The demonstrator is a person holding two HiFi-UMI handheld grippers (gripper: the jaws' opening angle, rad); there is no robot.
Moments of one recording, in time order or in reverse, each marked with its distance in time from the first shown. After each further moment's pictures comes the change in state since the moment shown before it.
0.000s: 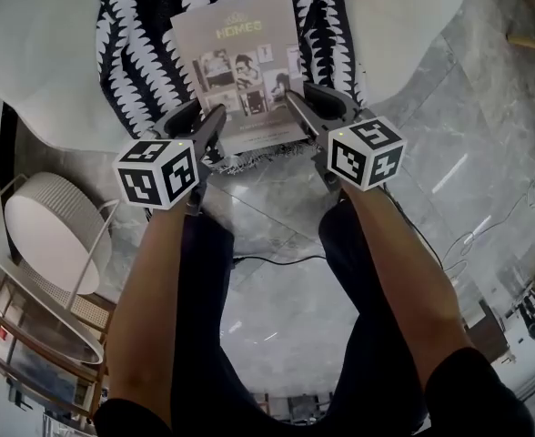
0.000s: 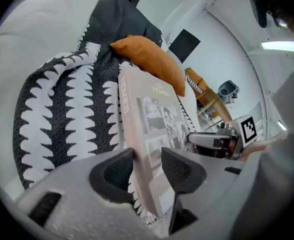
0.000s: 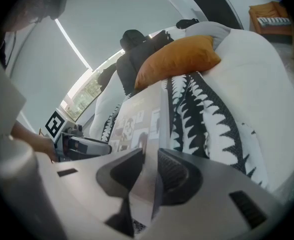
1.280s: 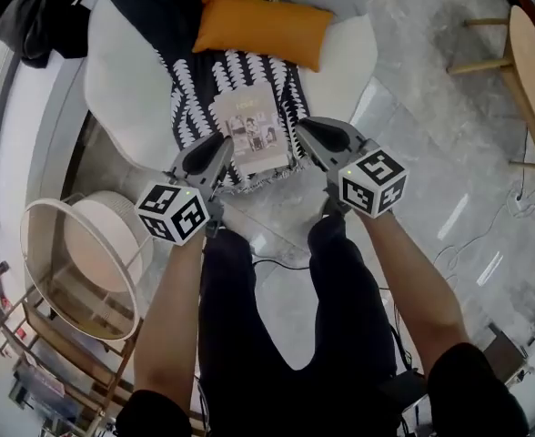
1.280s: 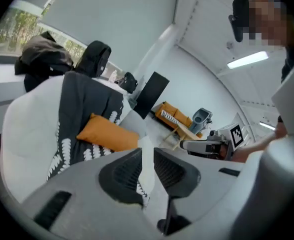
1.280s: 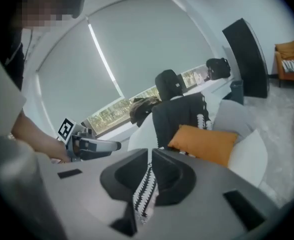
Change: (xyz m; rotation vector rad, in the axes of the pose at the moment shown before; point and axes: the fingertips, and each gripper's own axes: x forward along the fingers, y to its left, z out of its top) left arm -0.207 -0.183 0.186 0.127 -0.359 -0.149; right arm -0.200 0.154 0.222 -0.229 -0.176 0.106
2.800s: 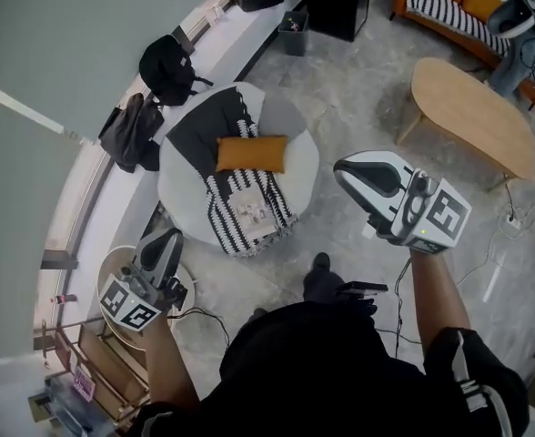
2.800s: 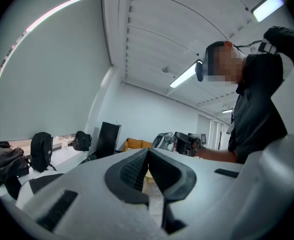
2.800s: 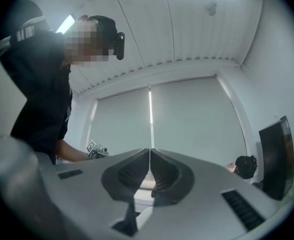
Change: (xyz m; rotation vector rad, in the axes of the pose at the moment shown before) left arm -0.275 -0.459 0.296 0.437 -0.346 -0.267; right arm -0.527 0.206 0.391 -0.454 -0.645 0.312
